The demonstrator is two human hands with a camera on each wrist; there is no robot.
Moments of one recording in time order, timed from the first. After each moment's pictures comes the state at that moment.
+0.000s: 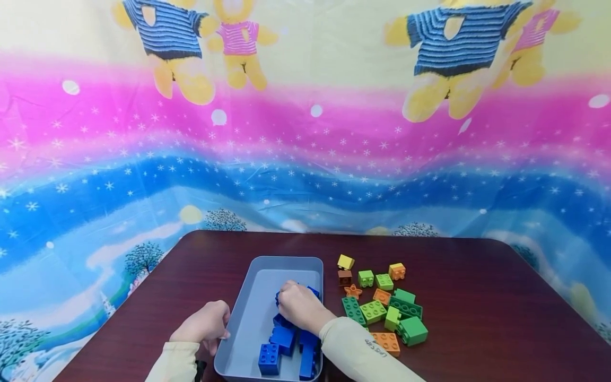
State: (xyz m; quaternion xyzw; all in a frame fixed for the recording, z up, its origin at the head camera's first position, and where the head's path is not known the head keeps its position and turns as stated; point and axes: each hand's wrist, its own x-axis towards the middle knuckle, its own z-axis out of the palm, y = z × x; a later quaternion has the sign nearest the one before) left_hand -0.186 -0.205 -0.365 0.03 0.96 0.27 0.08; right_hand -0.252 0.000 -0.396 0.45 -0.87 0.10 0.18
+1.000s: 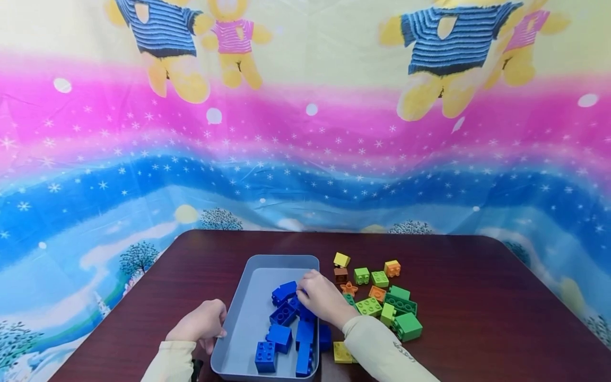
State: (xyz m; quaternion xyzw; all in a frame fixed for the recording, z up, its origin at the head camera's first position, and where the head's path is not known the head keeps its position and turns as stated) left_hand -0.187 -0.206 -0.364 0.02 0.96 0.25 0.09; right_hand -0.255 0.045 -0.386 0.39 -0.88 0.21 0.16
